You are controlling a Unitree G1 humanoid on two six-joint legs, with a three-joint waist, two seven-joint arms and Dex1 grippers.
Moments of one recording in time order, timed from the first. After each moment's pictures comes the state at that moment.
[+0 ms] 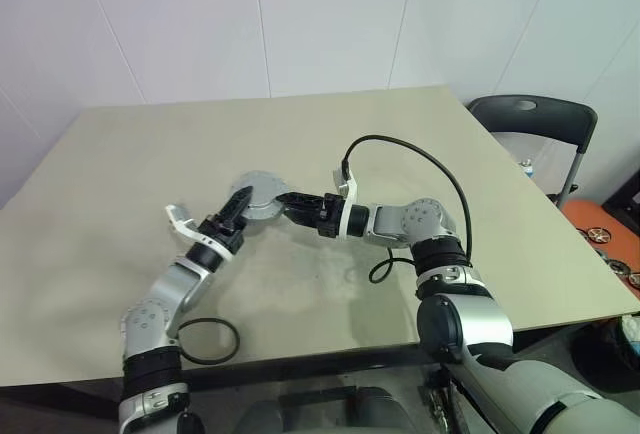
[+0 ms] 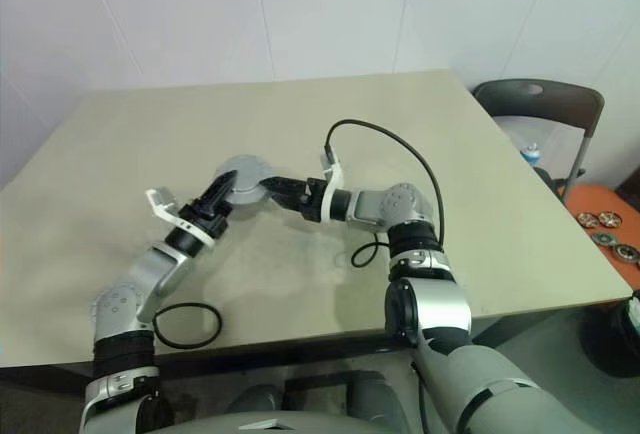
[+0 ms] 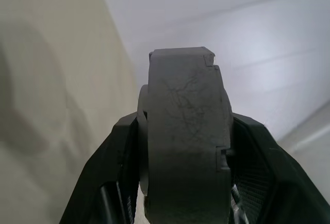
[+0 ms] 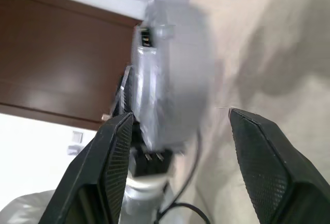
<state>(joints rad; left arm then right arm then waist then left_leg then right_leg) -0.25 0.16 0.47 0.10 -1.45 0.77 -0.16 -0.91 -0.03 -0.32 0.79 0.71 1.19 0.62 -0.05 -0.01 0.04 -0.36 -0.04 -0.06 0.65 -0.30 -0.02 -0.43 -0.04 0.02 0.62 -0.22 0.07</state>
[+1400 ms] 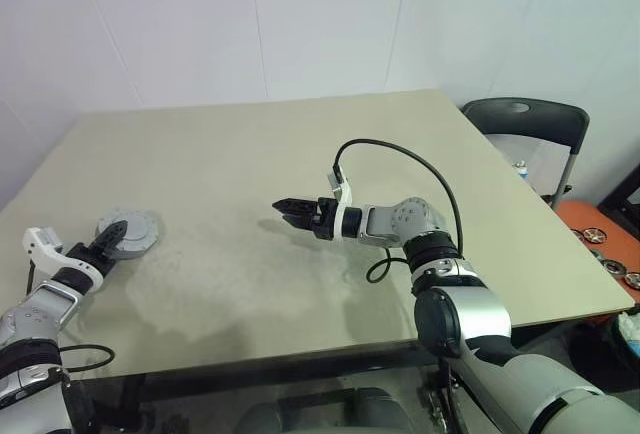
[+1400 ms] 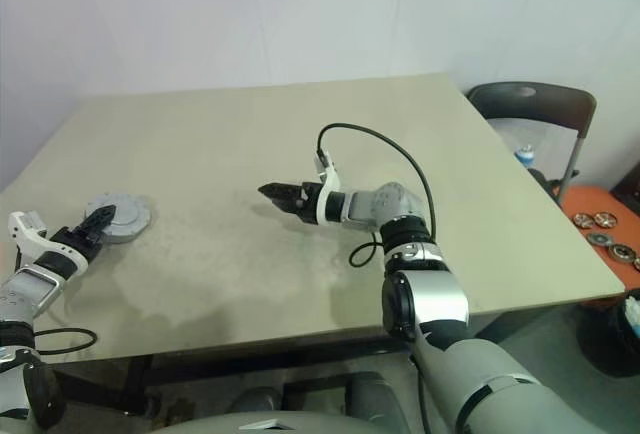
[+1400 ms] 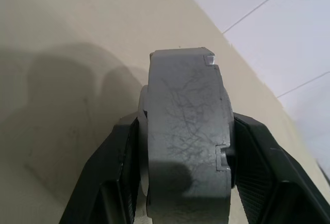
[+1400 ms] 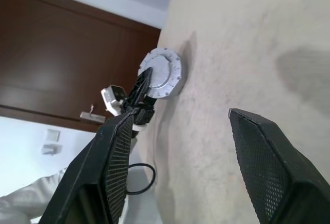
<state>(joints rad) -0.35 0.71 0.59 0.87 -0.81 0.53 -0.61 -0.96 -0.02 -0.28 0.90 0.61 1.10 0.66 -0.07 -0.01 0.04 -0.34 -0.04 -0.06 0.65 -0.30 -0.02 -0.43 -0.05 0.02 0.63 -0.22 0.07</state>
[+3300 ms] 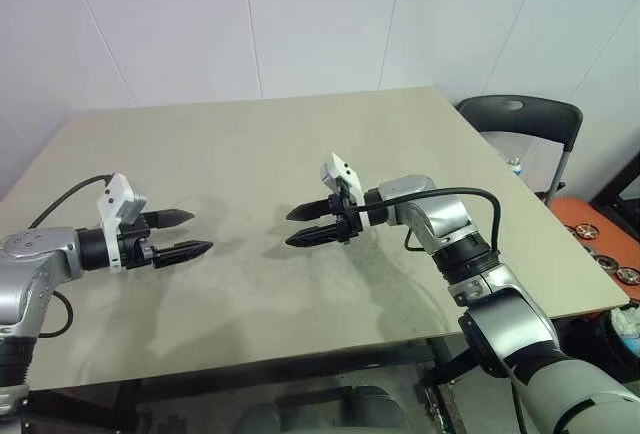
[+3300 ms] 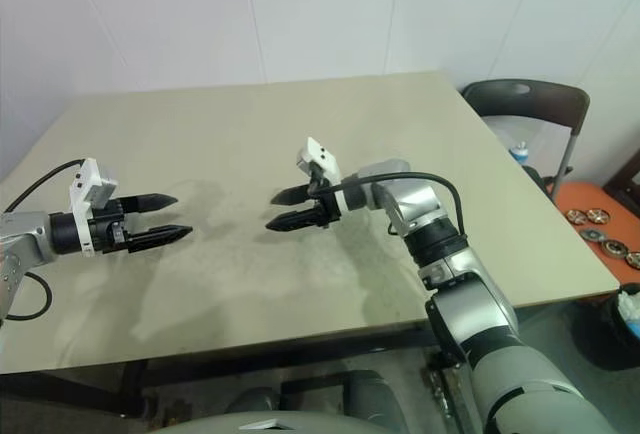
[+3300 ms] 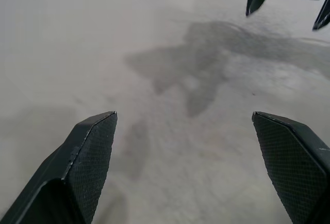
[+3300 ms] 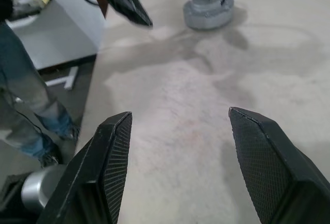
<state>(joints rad) -0.22 0.92 0.21 0.02 -0.55 0.53 -1.14 -0.86 -0.30 0.32 0.44 0.29 0.56 1.31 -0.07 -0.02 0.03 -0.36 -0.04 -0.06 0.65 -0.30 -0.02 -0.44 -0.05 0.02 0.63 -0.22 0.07</state>
